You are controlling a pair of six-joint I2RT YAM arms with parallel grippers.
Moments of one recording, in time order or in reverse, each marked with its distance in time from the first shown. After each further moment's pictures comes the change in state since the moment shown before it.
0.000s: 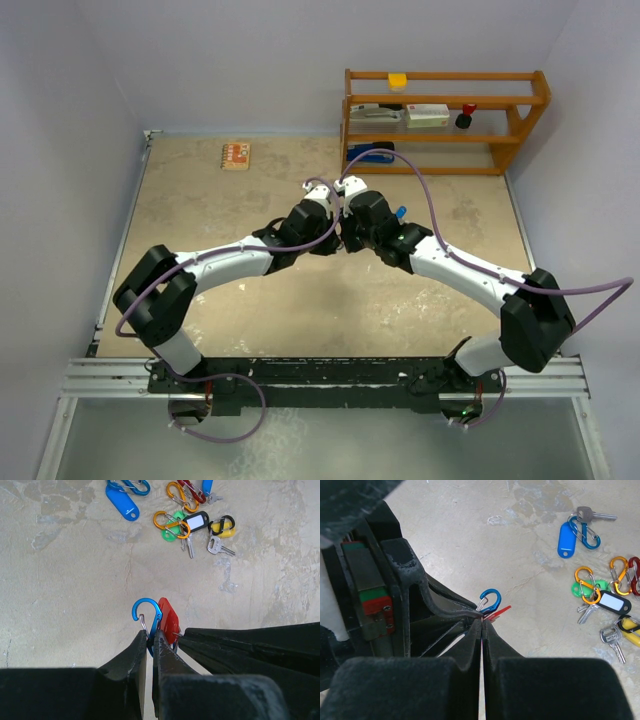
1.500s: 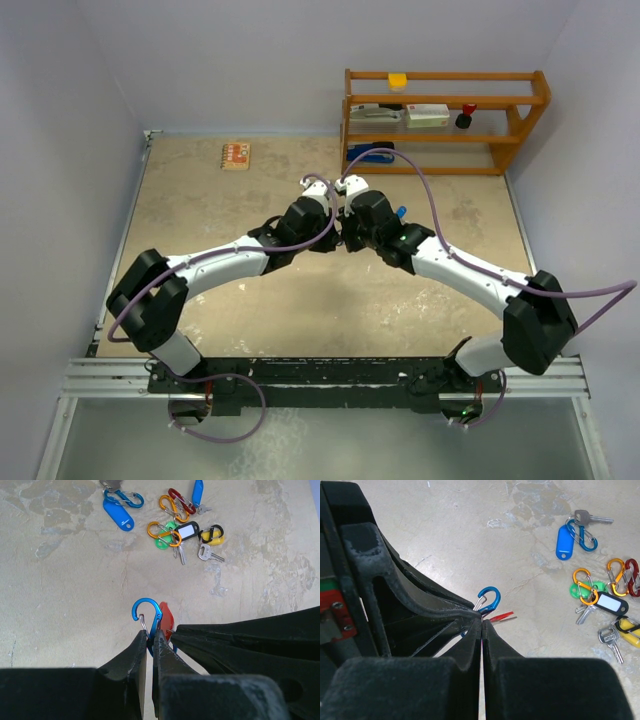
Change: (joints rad) left arm 0.000 -0.043 0.007 -0.011 -0.005 0.003; right arm 0.000 -0.014 -0.001 0.003 0.000 -0.001
